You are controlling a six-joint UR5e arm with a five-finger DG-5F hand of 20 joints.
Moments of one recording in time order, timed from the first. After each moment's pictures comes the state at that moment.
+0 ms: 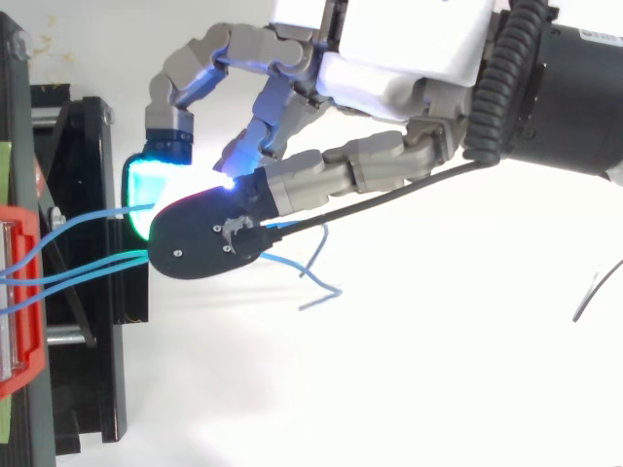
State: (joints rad) arm 0.11 -2.30 -0.95 -3.21 -1.27 -0.05
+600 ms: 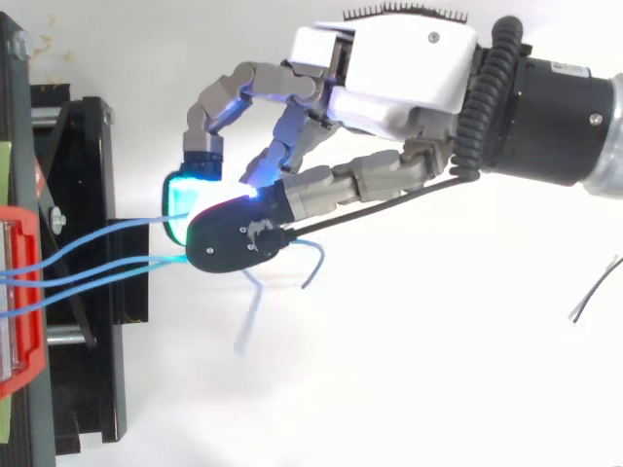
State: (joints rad) arm 0.11 -2.30 -1.06 -3.13 -1.27 -0.04
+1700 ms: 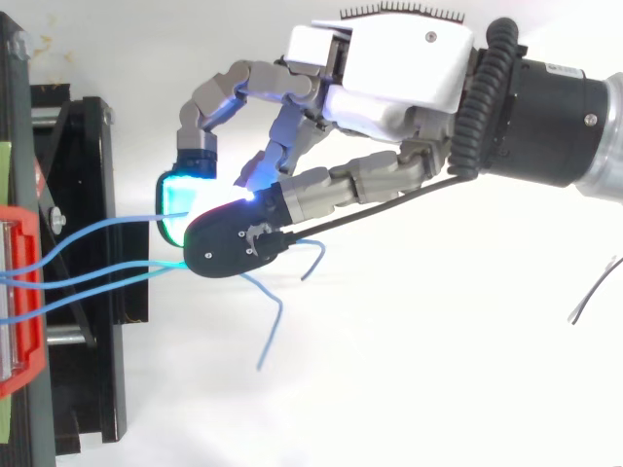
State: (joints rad) arm 0.11 -2.30 -1.07 -3.09 -1.27 -0.02
